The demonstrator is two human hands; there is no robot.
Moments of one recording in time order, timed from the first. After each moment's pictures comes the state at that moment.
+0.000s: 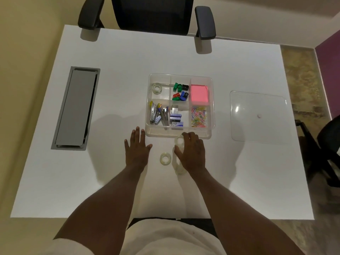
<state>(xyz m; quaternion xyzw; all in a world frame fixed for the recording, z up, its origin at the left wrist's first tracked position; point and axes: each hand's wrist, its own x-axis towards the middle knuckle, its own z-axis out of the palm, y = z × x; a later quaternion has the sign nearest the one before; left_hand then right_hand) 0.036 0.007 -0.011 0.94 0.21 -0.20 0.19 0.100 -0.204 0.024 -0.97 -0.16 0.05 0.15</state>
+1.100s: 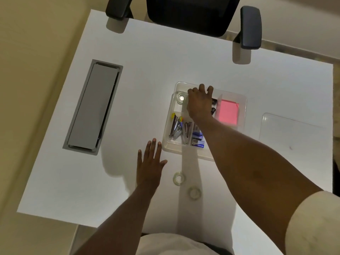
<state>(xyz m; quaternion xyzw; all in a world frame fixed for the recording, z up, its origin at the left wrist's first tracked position) 0.028 0.010 -0.037 0.95 0.21 -0.17 0.14 0.326 -0.041 0.049 -0.95 -0.28 0.09 -0.10</state>
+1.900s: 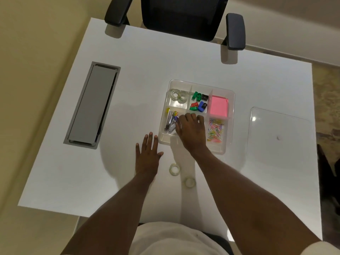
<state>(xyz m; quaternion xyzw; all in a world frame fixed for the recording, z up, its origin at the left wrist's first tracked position) 0.037 0.007 -0.019 0.94 0.22 -0.21 0.15 0.206 -0.113 0.037 -0.94 -0.33 -0.03 0.06</state>
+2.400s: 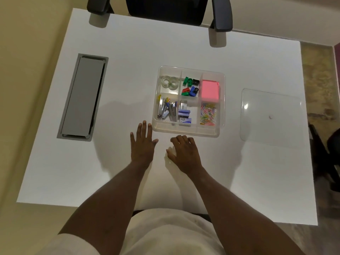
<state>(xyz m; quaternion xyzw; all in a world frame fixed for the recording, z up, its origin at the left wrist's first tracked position) 0.035 0.005 -0.016 0.94 0.21 -0.21 0.15 0.086 -0.176 0.010 -0.93 -0.32 0.12 0.11</state>
